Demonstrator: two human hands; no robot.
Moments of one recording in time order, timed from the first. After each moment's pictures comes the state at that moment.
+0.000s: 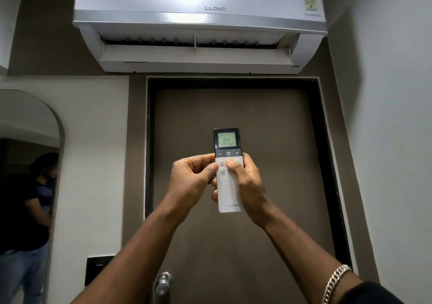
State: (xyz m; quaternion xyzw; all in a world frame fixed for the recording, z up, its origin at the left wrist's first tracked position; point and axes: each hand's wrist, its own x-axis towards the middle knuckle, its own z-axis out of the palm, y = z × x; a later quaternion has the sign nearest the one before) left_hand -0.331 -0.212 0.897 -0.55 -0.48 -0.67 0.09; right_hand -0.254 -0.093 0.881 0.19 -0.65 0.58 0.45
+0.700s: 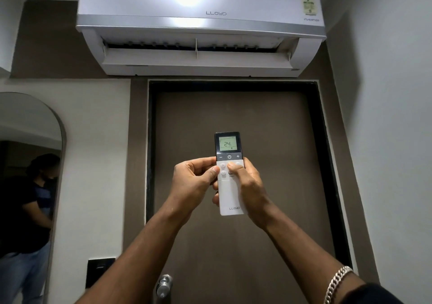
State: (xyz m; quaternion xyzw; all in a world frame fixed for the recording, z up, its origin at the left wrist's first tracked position) left_hand -0.329 -0.213 0.898 -0.55 -0.47 -0.68 0.08; right_hand -0.253 -0.097 0.882 0.16 -0.65 0.60 0.43
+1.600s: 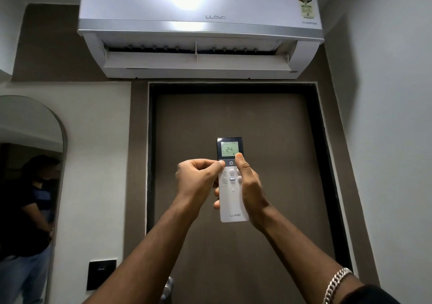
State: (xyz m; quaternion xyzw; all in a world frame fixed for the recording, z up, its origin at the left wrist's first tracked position) left_hand -0.320 -0.203 0.903 -0.46 -0.52 -0.71 0.13; right_hand -0.249 -0.106 0.884 0.13 -0.66 0.60 0.43
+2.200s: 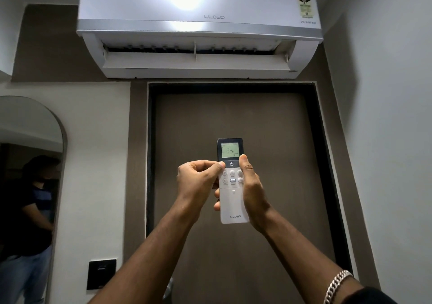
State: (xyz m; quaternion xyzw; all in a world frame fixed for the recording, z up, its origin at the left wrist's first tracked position) left_hand -0.319 -0.200 0.899 -0.46 -0.51 -0.72 0.11; right_hand -0.246 -0.102 0.878 0.13 -0.67 0.60 0.42
